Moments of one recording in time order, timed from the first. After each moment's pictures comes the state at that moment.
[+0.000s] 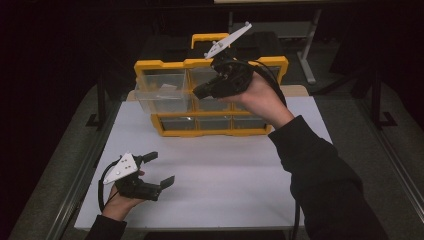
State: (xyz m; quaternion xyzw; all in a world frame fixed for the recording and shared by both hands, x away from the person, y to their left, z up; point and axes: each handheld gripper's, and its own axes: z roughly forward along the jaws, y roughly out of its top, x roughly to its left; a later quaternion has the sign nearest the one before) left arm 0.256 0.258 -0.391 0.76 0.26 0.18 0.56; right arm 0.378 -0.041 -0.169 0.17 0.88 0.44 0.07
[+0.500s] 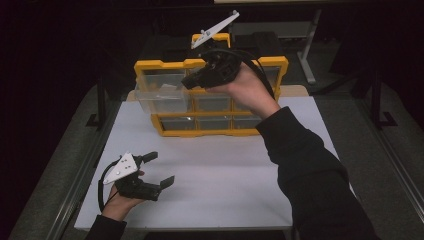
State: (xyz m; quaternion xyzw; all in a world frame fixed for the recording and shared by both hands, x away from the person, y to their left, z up) left arm 0.256 0.257 -0.392 0.75 0.27 0.18 0.57; right arm 0.393 -0.019 -0.158 0.16 0.87 0.45 0.08
